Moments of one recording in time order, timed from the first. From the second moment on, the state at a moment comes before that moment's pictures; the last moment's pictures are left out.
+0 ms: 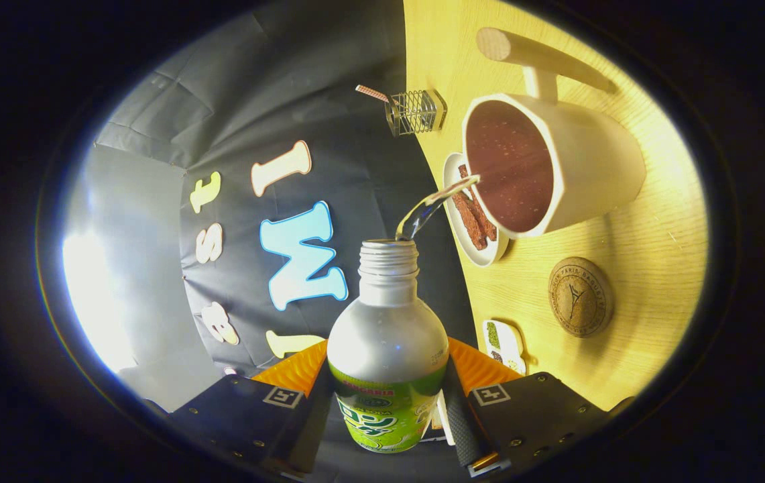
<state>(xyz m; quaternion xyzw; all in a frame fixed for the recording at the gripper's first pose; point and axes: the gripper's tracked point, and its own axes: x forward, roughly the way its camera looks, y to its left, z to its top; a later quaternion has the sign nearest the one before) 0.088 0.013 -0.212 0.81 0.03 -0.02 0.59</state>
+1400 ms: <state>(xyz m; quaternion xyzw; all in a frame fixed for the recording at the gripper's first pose) 0.089 0.005 -0.186 0.87 -0.01 -0.04 0.48</state>
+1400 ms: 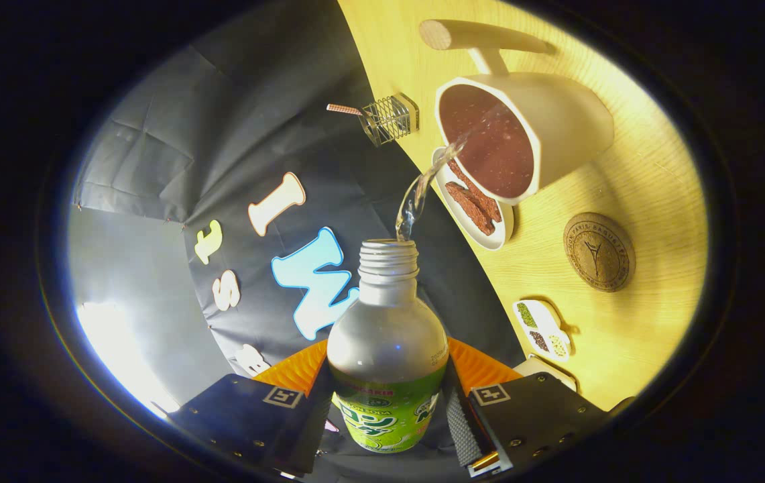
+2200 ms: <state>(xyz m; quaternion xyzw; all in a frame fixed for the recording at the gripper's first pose) 0.086 -0.004 -0.198 0.88 -0.01 -0.06 0.47</state>
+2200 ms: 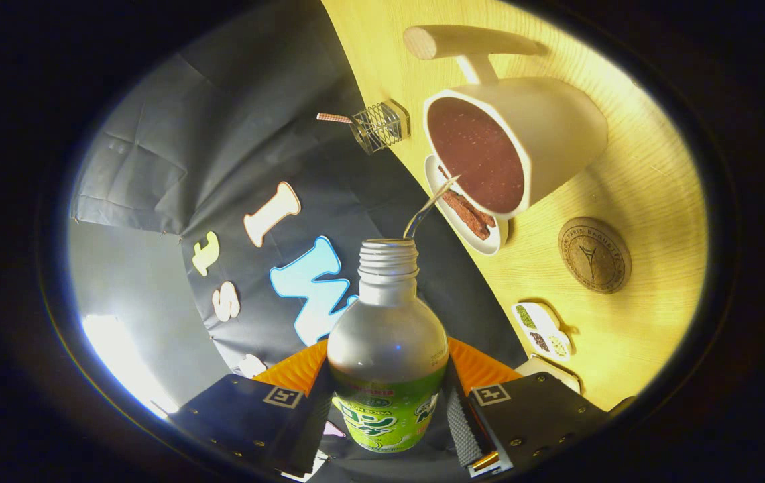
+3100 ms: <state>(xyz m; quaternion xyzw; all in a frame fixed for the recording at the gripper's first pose) 0.080 -0.013 -0.239 0.85 0.02 -0.08 0.52</state>
